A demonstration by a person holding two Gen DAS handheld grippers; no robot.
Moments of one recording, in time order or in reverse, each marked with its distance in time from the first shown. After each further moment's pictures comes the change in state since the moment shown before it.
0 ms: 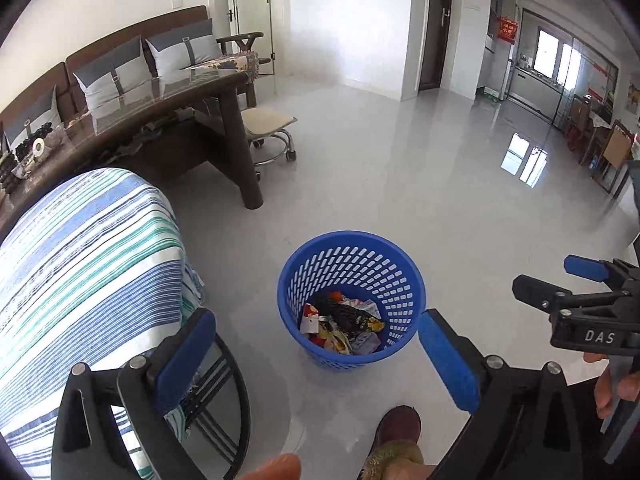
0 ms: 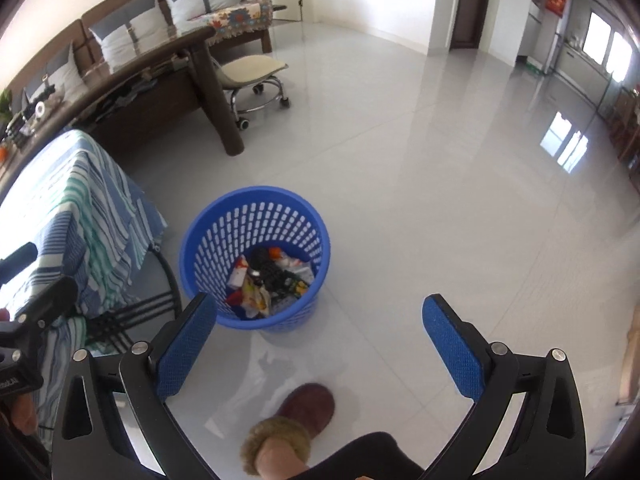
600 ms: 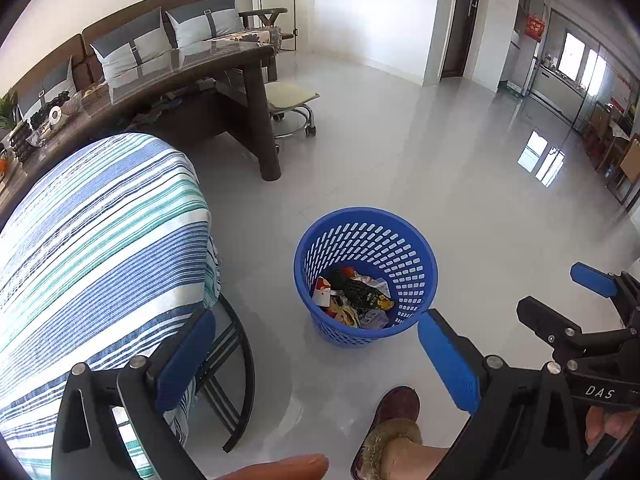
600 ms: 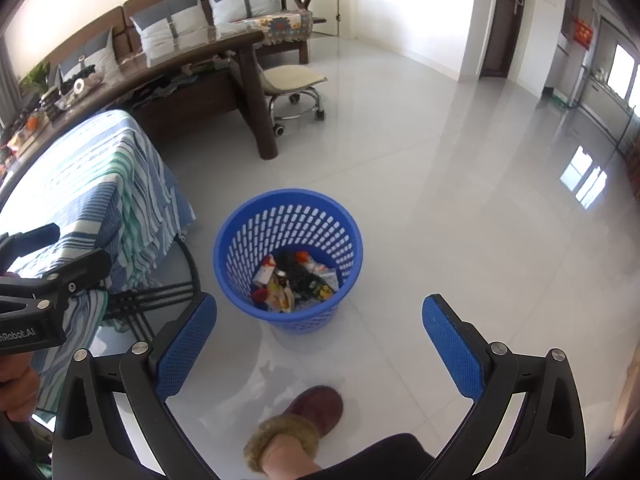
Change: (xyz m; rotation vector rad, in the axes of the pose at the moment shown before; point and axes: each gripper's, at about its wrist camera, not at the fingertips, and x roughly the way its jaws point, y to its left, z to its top) left arm -0.006 0.014 -0.006 -0.074 0.100 0.001; right arm -0.016 0.029 -0.020 -0.115 -0.038 0.052
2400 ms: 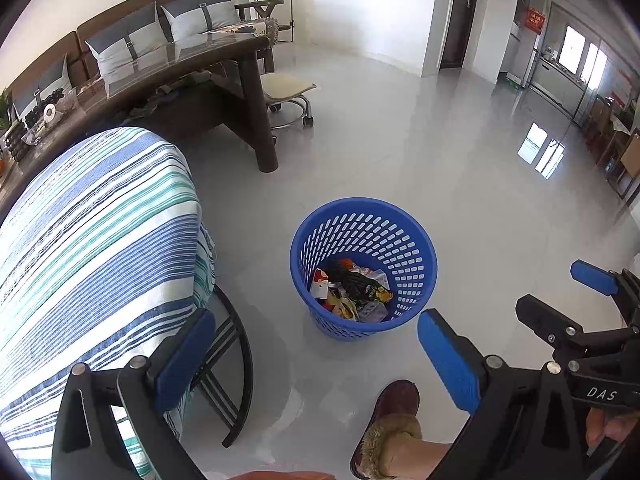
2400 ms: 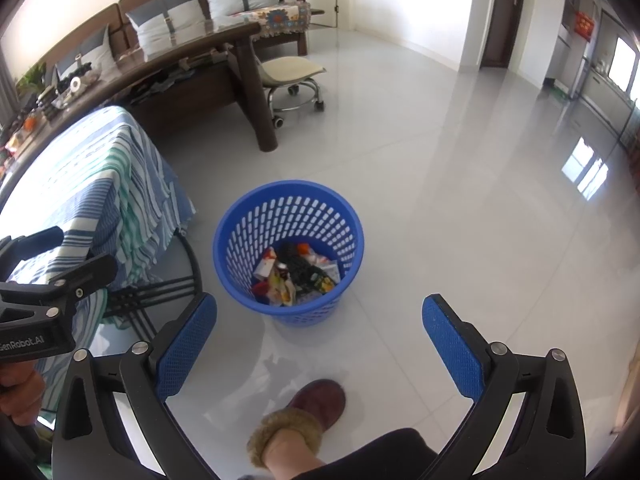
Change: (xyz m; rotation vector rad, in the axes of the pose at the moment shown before) left arm 0.006 -0.005 -0.001 0.006 0.034 -0.004; right arm 0.002 0.003 -0.001 0.010 0.030 0.002
